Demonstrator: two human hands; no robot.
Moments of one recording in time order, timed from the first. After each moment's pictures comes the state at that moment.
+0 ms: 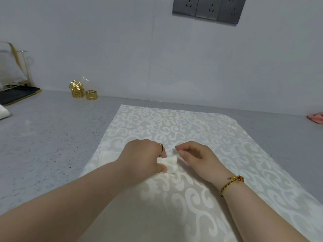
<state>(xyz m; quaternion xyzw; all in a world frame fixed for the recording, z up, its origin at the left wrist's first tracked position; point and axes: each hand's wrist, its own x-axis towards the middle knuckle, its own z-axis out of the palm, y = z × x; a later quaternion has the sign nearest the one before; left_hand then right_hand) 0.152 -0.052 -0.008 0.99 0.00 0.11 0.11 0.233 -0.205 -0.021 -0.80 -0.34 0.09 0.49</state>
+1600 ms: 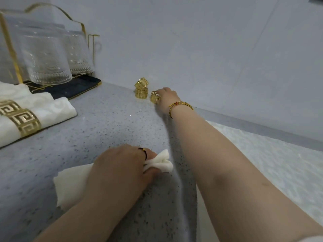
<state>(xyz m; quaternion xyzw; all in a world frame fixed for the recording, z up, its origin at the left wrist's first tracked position) 0.113 0.173 -0.050 0.93 0.22 0.26 0.10 0.338 0.218 -0.004 -0.89 -0.46 -0.03 0.09</state>
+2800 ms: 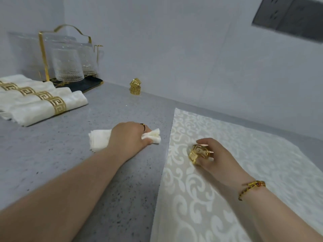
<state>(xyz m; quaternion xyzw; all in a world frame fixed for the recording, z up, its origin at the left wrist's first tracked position) 0.087 0.127 -0.018 0.95 0.19 0.22 0.10 0.193 -0.077 -0.012 -0.86 -0.37 0.07 0.33</state>
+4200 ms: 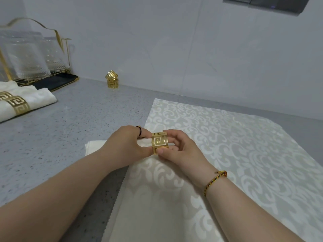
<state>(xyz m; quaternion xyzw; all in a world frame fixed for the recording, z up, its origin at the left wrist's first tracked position) 0.098 0.053 -0.013 0.92 0.09 0.18 0.34 0.180 -0.082 -0.022 -0.66 -0.33 0.26 0.62</state>
